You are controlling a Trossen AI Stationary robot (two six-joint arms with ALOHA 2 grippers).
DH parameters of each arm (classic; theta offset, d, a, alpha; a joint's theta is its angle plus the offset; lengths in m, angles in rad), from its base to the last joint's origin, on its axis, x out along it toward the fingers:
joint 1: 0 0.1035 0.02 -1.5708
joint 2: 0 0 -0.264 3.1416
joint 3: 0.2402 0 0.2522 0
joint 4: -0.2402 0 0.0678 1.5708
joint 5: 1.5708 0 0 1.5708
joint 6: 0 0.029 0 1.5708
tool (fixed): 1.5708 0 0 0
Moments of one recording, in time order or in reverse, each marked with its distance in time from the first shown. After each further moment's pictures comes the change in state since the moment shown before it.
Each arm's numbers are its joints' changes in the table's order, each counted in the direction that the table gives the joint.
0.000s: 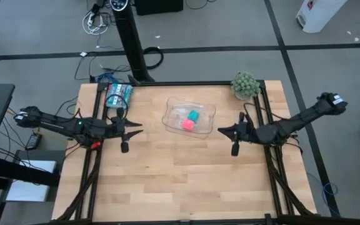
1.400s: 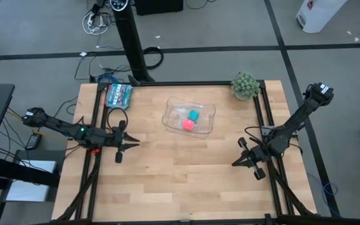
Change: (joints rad) left arm -0.101 -0.240 -0.326 0.043 0.155 -0.166; right arm 0.424 -0.017 -0.379 0.556 -0.232 -0.077
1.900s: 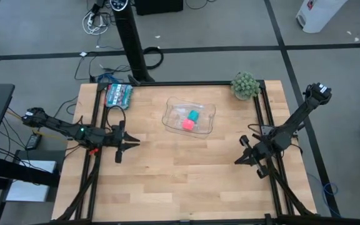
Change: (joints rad) left arm 0.001 0.000 0.000 0.054 0.002 -0.077; right arm -0.002 -0.104 -0.001 -0.019 -0.008 0.018
